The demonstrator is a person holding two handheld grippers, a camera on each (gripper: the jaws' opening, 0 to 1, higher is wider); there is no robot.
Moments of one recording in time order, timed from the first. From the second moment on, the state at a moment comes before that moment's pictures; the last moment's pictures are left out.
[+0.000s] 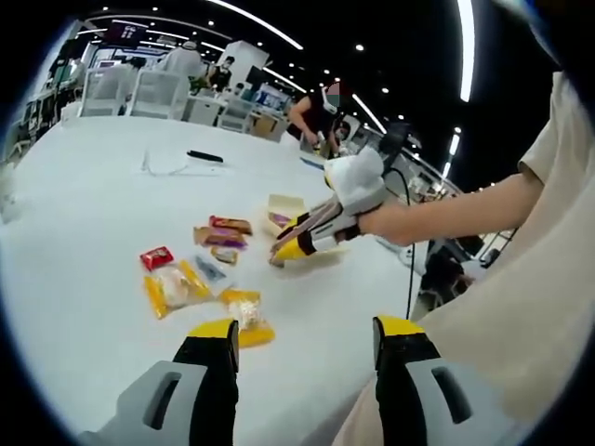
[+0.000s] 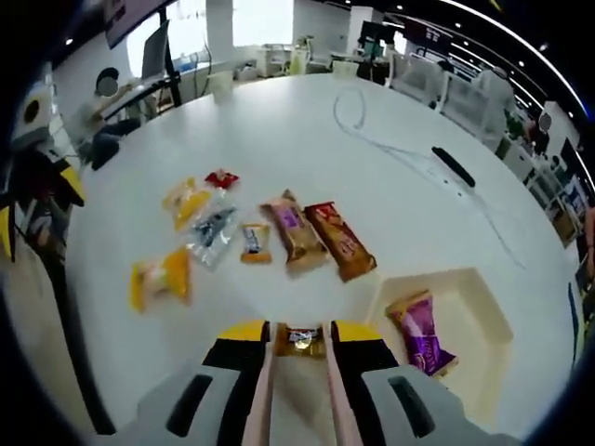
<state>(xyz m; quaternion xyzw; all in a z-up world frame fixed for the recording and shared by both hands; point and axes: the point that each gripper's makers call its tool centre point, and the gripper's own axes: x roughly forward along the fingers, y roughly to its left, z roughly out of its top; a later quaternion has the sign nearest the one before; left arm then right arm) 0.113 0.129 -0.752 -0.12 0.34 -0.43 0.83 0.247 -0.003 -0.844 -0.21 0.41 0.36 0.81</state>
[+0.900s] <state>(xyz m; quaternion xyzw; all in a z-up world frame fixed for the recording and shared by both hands) 0.110 0.123 -0.747 -0.11 0.33 -0.44 0.83 0.237 -0.001 -0.839 -0.16 0.41 0.35 0.83</state>
